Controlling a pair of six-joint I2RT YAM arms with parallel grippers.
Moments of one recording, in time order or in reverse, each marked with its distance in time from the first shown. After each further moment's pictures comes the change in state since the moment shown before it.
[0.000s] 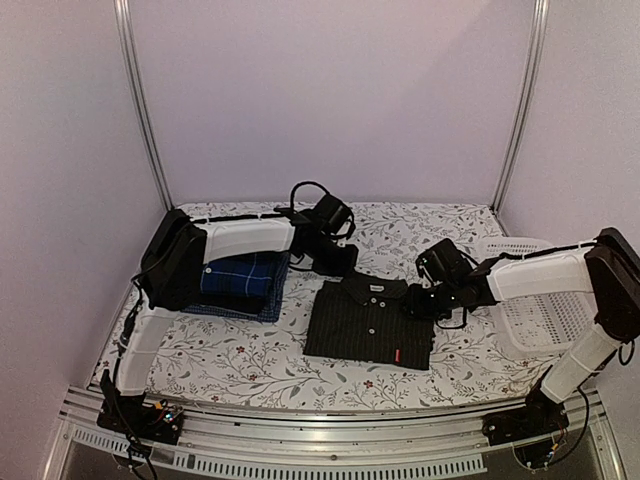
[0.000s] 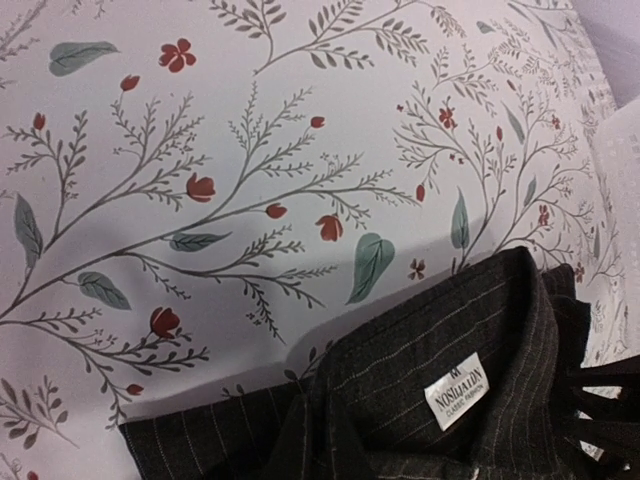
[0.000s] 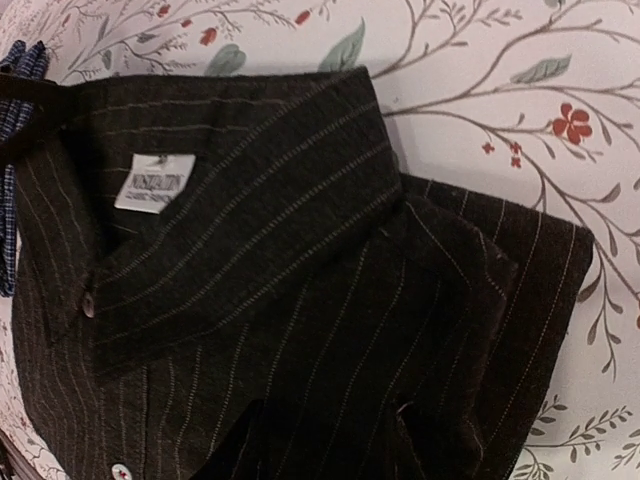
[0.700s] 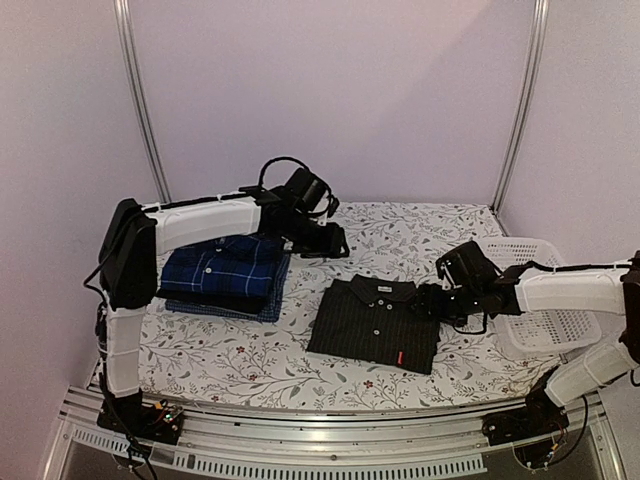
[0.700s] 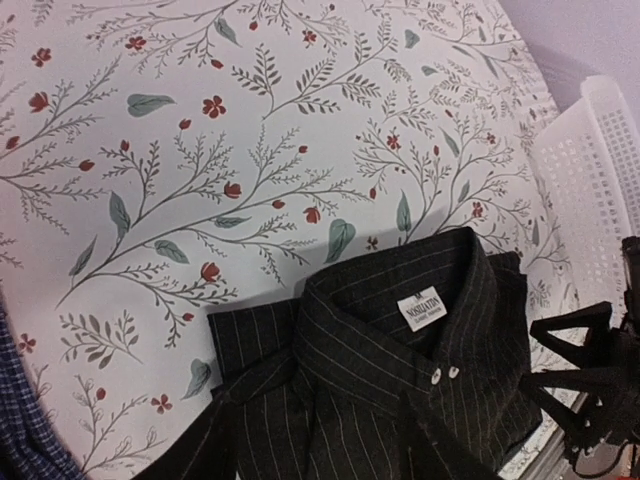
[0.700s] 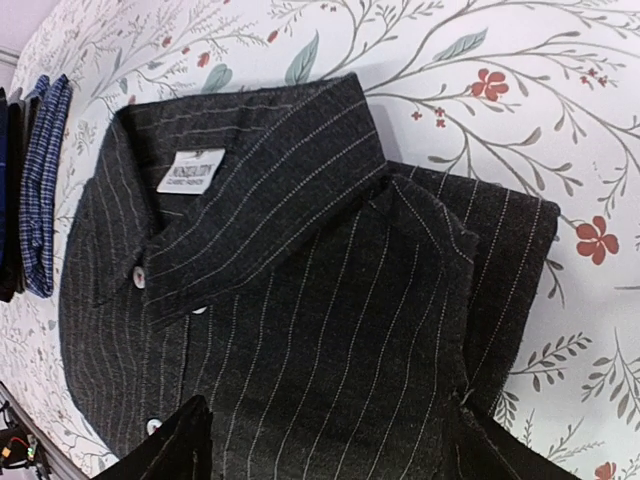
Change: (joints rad) left arm 0.033 -0.193 -0.104 -0.035 0.009 0.031; right arm -0.031 -0.164 -0.131 -0.014 -0.037 0.080
